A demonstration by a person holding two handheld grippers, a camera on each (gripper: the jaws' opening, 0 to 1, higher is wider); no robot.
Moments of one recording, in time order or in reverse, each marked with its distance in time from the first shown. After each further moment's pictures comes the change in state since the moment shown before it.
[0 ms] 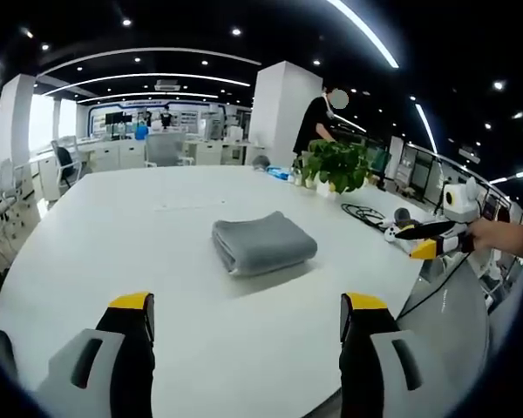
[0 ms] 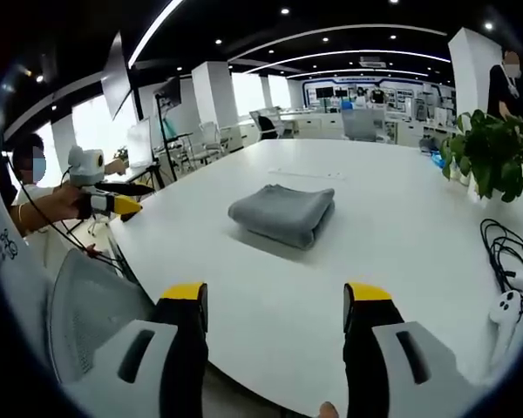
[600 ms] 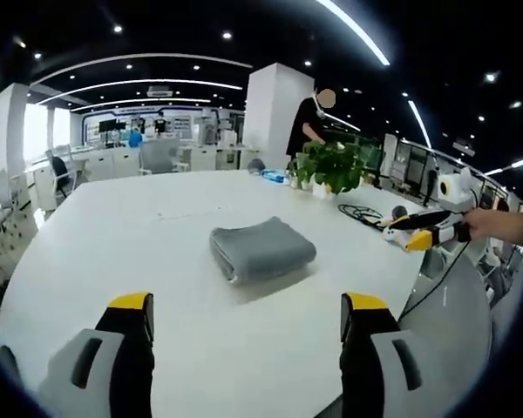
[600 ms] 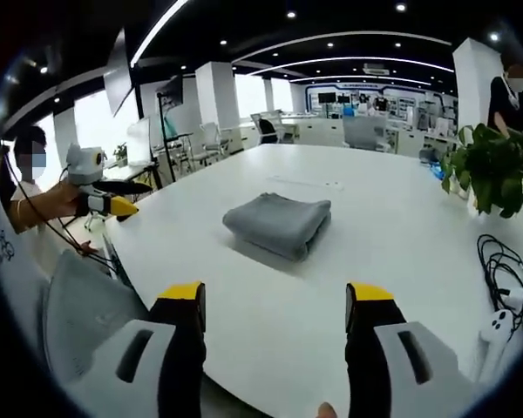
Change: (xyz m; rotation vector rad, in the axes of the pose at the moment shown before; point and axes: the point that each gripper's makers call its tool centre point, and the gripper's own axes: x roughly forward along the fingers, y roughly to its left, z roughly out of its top) left arm 0.004 0.001 0.008 0.037 -0.017 -0.017; right arm 0.004 -0.009 0.016 -0.041 -0.015 -0.012
